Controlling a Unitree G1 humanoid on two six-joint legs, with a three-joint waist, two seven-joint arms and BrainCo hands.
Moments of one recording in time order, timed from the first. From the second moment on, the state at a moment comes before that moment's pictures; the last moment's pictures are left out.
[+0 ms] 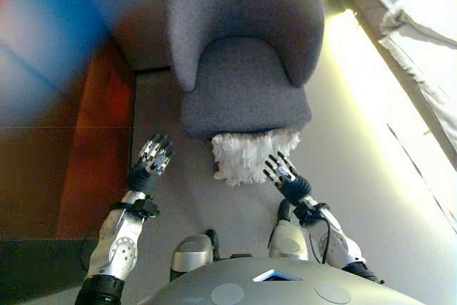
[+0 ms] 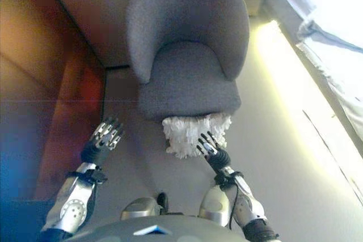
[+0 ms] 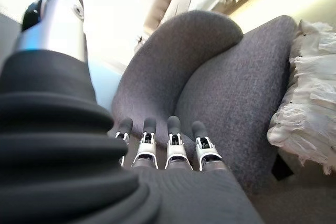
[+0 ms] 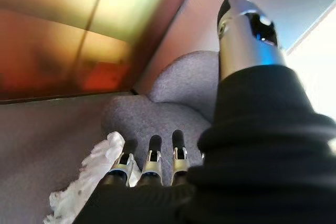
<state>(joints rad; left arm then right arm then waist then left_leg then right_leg) 0.32 0.36 -0.06 0.11 -0.84 -0.13 -0.29 0.20 -0.22 0.20 0.30 0.92 0.05 0.25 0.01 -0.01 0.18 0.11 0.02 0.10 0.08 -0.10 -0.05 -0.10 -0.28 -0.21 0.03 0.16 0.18</state>
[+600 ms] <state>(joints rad) 0.31 0.30 -0.12 0.08 -0.92 -0.11 -0.32 0.20 -0.30 0.19 0.28 0.90 0.07 0.24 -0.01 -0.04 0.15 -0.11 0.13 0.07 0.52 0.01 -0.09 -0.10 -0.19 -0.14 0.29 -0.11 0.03</state>
